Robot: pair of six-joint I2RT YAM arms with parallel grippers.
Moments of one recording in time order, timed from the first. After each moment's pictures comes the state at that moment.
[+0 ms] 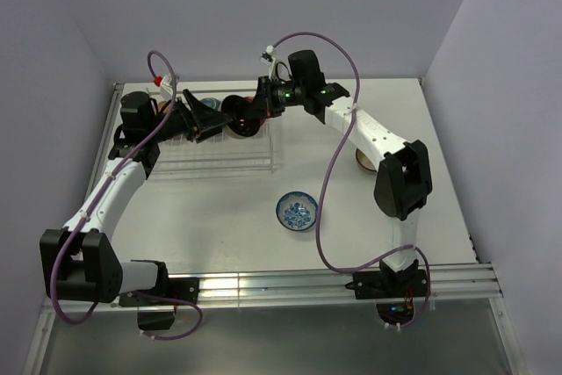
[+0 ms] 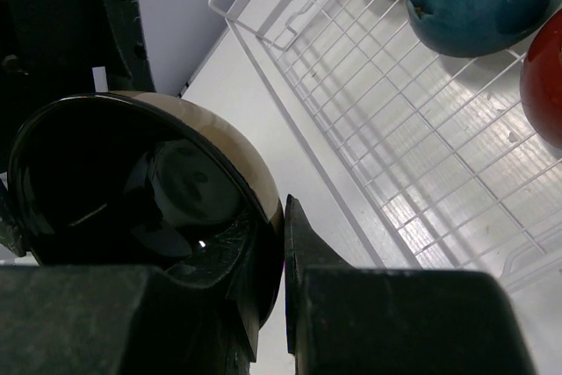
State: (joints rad) left arm -0.10 1.29 0.99 0.11 0.91 -0.97; right arm 0.53 1.93 1.77 -0.32 -0.75 0.41
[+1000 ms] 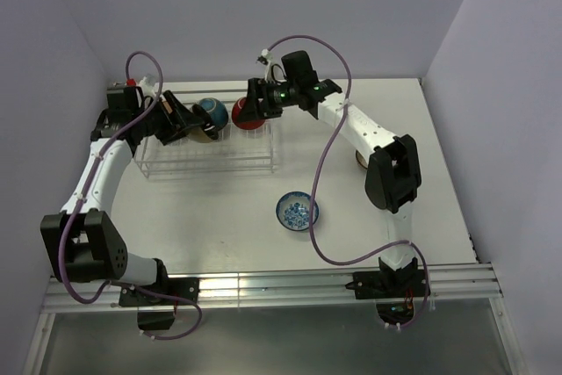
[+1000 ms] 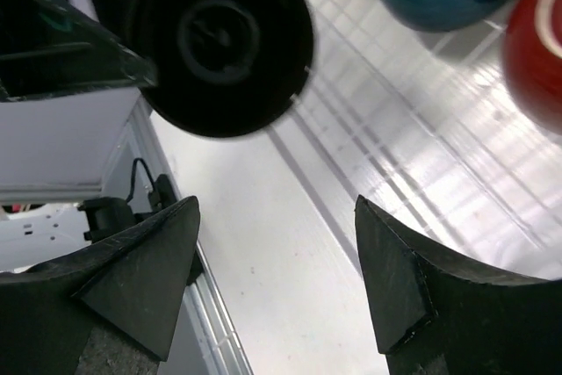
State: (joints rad) left arm 0.05 1.40 1.16 -0.40 0.62 -0.61; right arm 0.53 2.03 1.88 -0.42 -0.73 0.40
